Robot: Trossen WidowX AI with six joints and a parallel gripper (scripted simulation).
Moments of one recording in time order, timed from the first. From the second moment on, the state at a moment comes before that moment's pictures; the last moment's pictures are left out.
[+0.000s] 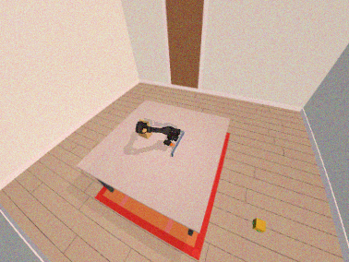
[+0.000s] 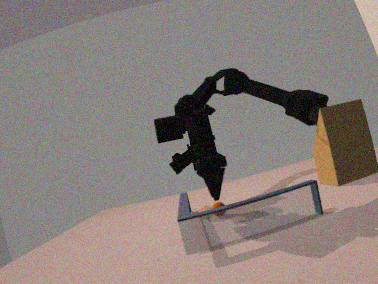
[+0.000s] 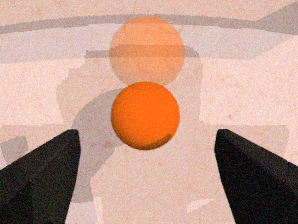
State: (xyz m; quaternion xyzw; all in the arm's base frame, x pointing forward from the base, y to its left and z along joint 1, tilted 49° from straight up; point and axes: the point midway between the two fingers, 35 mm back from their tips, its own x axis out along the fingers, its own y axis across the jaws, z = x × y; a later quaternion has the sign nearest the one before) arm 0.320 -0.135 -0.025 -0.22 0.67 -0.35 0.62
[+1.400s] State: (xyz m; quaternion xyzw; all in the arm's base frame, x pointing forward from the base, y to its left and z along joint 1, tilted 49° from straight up) arm 0.322 -0.132 -0.032 -0.23 0.67 -0.33 0.62
